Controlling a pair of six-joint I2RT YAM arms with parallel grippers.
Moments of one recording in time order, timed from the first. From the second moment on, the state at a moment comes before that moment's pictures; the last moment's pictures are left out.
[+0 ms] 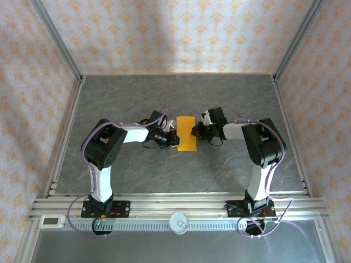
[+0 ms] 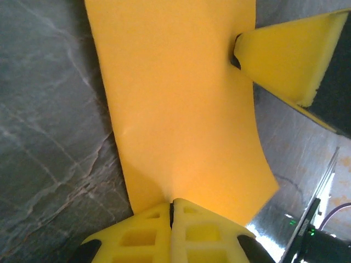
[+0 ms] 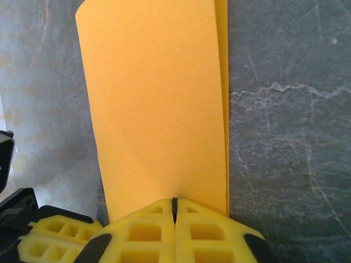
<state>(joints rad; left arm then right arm) -0.47 1.95 1.02 -0.09 0.65 -0.62 0.35 1.90 0.93 0.03 -0.57 0.67</state>
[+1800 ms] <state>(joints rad) -0.50 1.77 0.94 -0.14 0.63 -0.56 0.35 1.90 0.92 0.04 -0.56 0.67</state>
